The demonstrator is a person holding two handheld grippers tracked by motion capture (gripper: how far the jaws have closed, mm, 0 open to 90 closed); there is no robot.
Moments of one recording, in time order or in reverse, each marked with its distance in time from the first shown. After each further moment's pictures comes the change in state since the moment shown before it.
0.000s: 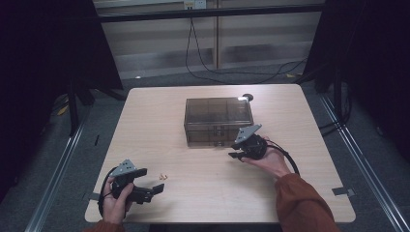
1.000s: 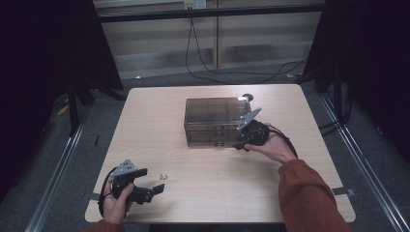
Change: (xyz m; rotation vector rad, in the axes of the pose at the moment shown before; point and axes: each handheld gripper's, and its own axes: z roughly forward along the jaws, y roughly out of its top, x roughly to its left) left arm 0.000 0.000 0.001 0.004 -0.002 0.006; right arm -0.036 0.020 -0.011 0.107 0.072 -0.012
